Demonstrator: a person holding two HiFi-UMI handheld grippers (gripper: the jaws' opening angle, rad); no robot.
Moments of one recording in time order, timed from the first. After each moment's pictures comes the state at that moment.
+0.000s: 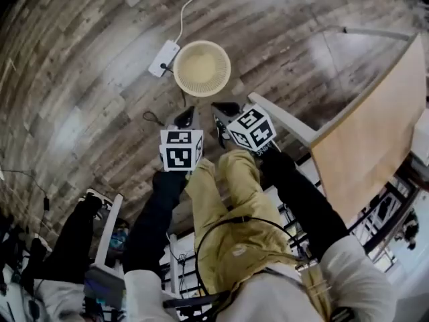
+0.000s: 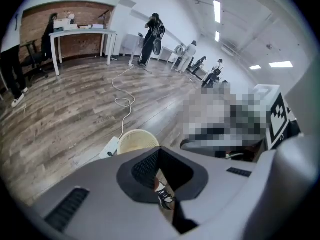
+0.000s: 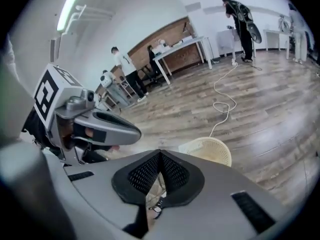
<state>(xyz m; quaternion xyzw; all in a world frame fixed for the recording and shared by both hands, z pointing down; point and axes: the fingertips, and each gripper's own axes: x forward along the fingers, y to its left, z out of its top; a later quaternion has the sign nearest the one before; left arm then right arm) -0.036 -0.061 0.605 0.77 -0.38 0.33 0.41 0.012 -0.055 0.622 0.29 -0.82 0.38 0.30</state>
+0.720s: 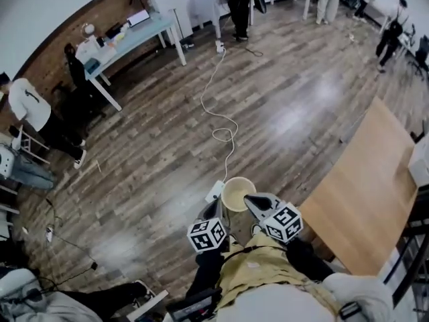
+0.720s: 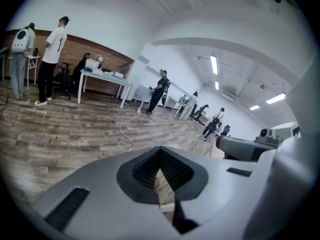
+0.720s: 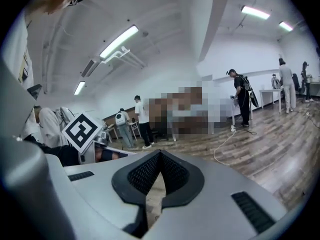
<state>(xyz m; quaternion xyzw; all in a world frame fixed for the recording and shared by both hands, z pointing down) -0.065 0.012 0.247 0.78 -0.51 0.10 0.35 0.028 0.031 0.193 0.38 -0.90 0.18 0.09</state>
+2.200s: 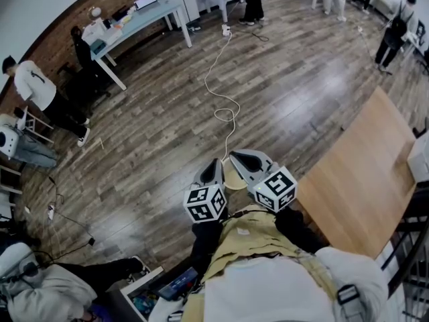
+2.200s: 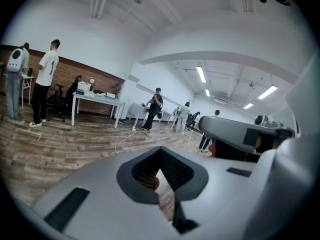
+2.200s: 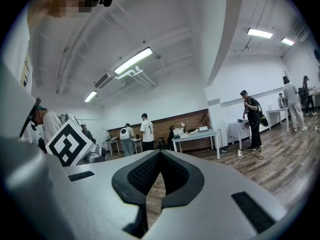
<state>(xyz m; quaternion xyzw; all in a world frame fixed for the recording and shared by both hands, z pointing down) -0.031 0.004 0.138 0.82 -0.52 0.04 0.24 0.015 0.015 0.074 0.37 -0.93 0.08 0.00</state>
